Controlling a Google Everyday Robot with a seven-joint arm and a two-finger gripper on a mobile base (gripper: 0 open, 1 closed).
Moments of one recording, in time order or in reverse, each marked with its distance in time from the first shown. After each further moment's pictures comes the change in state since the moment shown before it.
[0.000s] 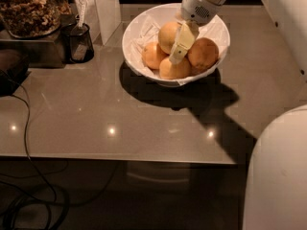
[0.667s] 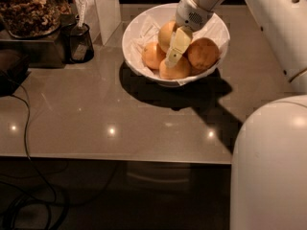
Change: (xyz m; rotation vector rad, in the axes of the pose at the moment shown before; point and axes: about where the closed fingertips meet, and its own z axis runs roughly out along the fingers) arm -0.002 -0.007 0.027 -0.052 -0.018 0.004
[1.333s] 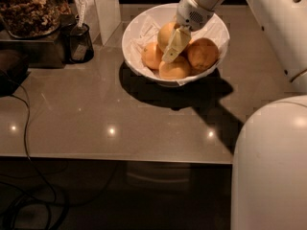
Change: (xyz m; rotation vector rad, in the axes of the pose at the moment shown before) arm 0.000 0.000 0.000 0.000 0.000 0.000
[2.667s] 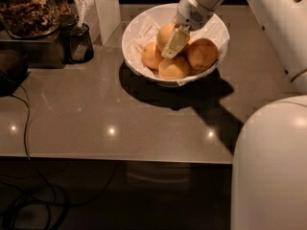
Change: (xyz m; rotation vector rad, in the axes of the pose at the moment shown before) arm 0.000 0.000 0.000 0.000 0.000 0.000
